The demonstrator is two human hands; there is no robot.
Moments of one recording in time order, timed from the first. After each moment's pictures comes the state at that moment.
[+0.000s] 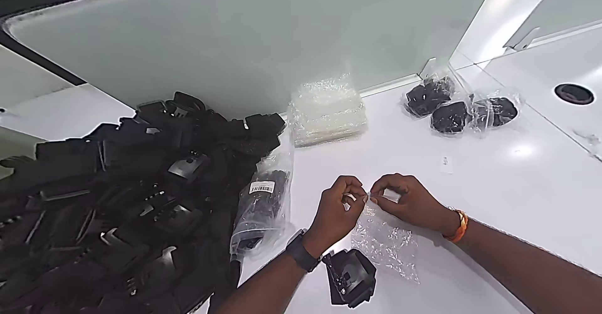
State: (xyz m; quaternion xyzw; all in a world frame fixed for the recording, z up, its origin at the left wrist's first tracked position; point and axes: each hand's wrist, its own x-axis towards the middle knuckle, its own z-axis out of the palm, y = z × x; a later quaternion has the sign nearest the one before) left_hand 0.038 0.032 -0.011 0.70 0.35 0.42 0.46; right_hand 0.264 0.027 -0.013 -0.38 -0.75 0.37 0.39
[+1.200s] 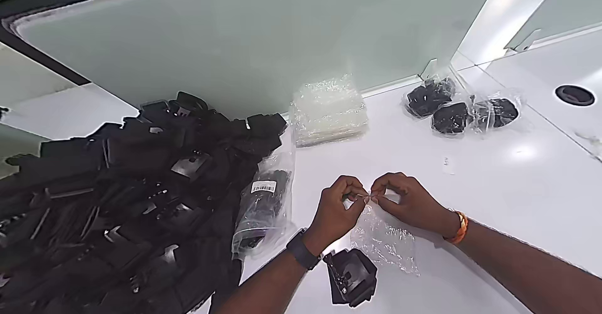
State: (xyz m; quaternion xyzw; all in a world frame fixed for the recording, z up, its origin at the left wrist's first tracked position) left_hand 0.037 0.035 -0.014 0.69 0.32 0.44 0.48; right_hand 0.262 0.025 -0.012 -0.40 -0.77 0.32 0.38
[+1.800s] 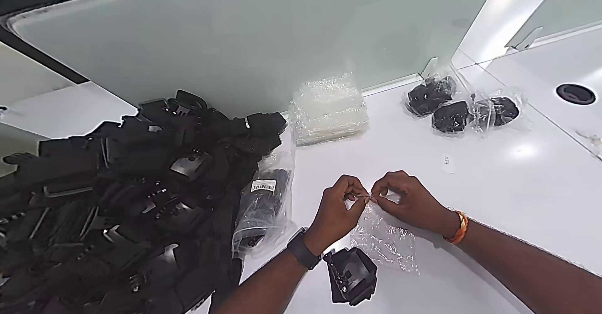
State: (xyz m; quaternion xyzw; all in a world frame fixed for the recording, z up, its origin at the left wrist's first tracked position) left_hand 0.037 0.034 -0.015 0.70 0.34 0.42 0.47; right_hand 0.262 0.023 -0.012 -0.42 -0.78 0.27 0.36
